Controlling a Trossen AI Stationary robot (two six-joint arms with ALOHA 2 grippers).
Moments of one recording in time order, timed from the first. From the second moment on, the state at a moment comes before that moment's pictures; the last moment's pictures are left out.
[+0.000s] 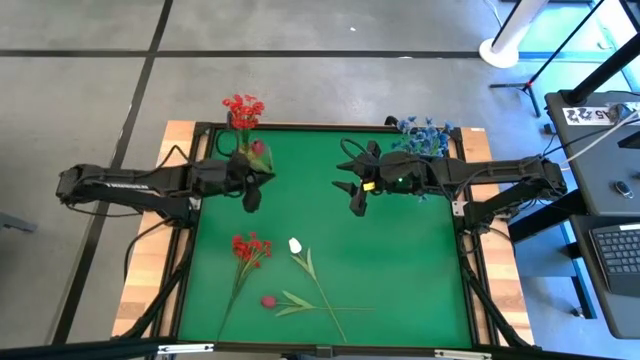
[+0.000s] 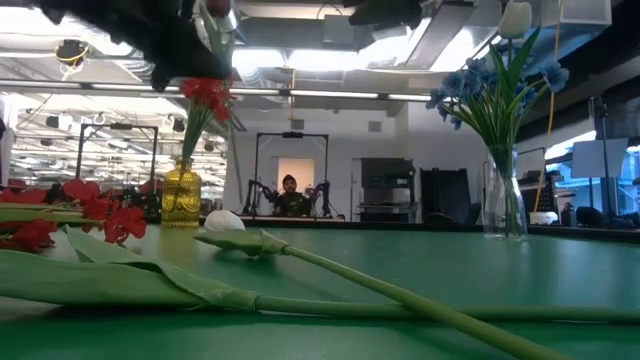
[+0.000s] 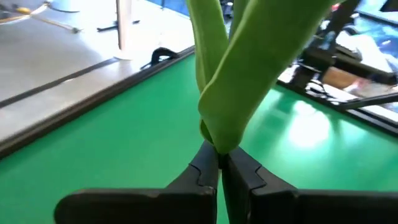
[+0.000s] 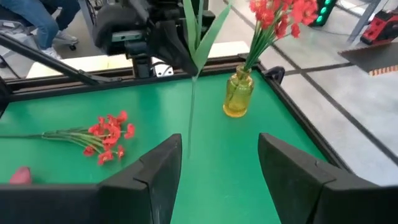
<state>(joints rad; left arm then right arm) 0.08 0.80 0.57 -0.13 -0.35 -0.36 0.04 1.38 1.27 -0.30 0.27 0.09</state>
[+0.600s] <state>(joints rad) 0.14 0.41 0.57 -0.36 -0.70 -0.37 0.04 1.38 1.26 -0.32 0.27 0.10</state>
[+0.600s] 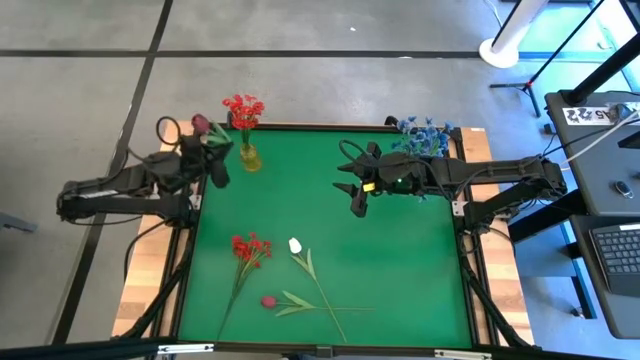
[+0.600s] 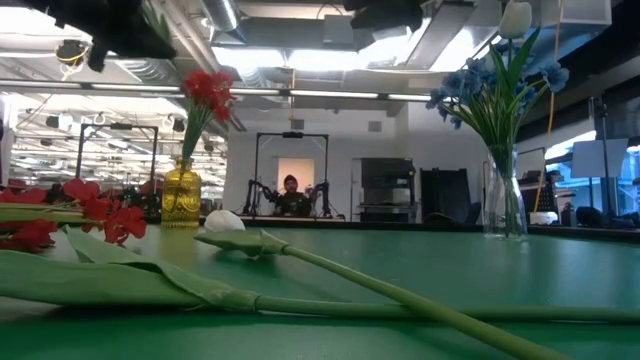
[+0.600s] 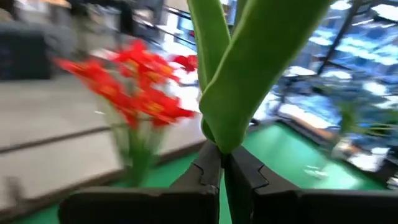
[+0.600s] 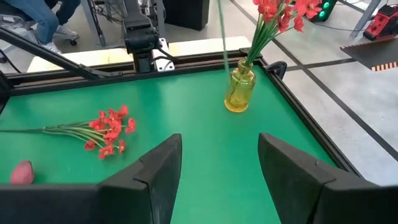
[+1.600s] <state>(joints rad) 0.14 0.56 0.74 -0.52 -1.00 -0.29 0.04 1.38 1.26 -0.32 0.27 0.08</state>
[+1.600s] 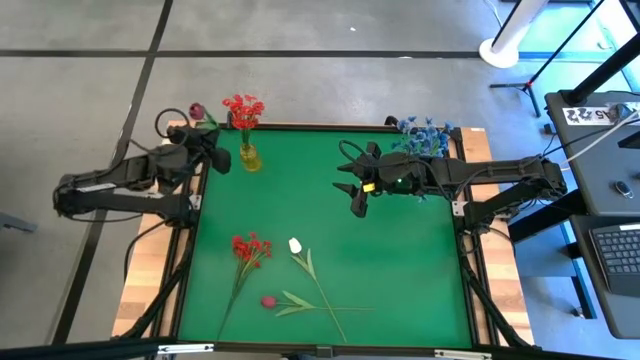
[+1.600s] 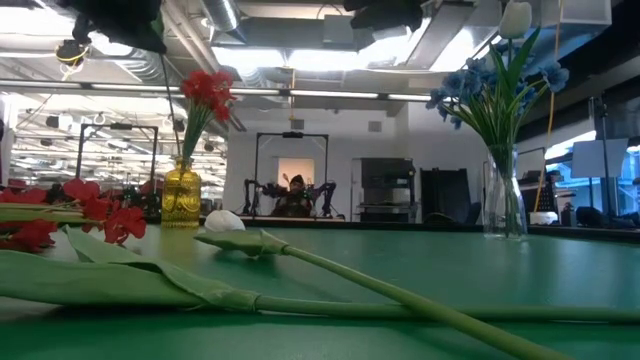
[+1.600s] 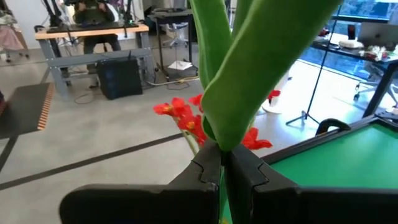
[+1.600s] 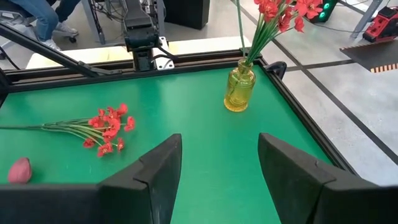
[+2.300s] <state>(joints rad) 0.17 0.68 0.71 -0.54 -0.97 -0.34 0.04 1.38 1.26 -0.34 0.27 0.08</state>
